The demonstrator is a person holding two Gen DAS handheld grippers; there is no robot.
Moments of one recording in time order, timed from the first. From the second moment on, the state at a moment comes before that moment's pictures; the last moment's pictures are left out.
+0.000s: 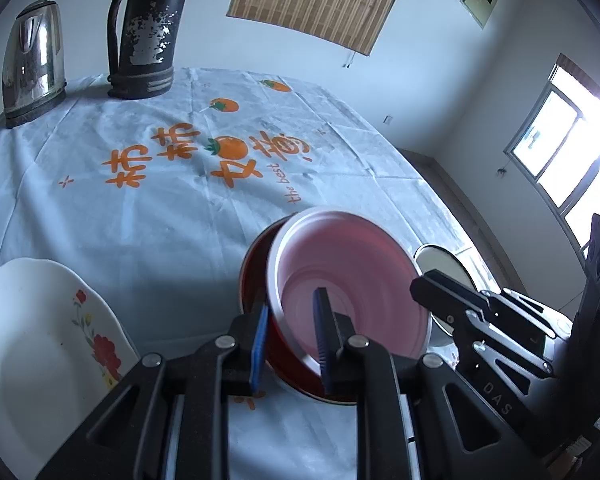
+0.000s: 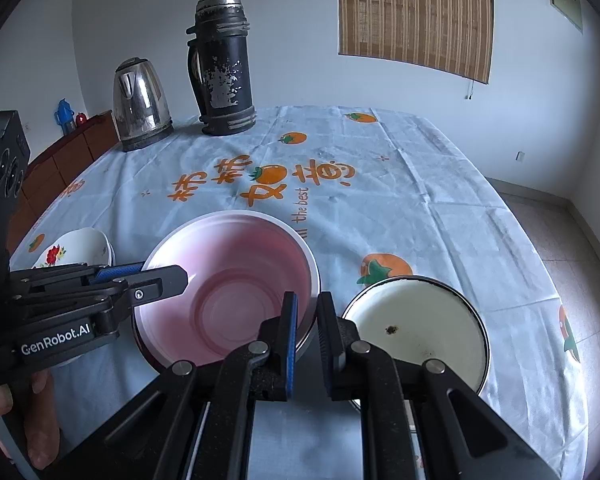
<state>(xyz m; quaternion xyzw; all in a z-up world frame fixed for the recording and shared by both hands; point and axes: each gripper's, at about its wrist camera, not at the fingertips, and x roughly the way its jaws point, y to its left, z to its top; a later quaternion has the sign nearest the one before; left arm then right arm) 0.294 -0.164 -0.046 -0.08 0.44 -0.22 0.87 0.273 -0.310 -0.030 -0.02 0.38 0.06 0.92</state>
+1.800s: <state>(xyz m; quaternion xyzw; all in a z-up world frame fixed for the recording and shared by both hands) 0.277 -0.176 -0.033 0.03 0.36 -0.17 0.91 0.274 -0.308 -0.039 -0.02 0.38 0.07 0.92</state>
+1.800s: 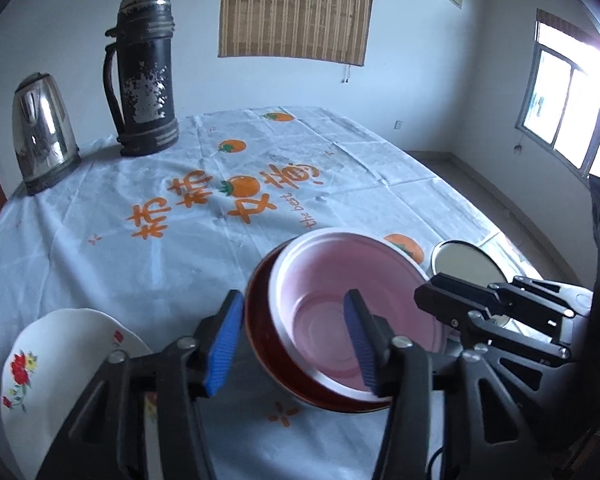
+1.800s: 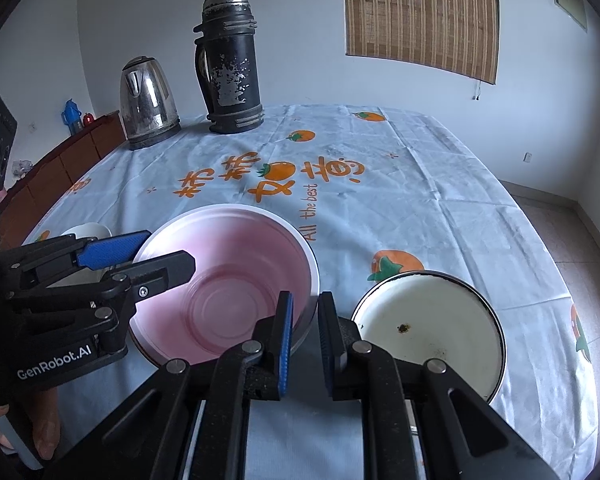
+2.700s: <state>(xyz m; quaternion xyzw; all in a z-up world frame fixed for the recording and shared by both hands) 0.291 -0.143 -0.034 -0.04 0.35 -0.13 0.93 0.252 -0.334 -0.029 0.02 0.33 0.08 0.94</state>
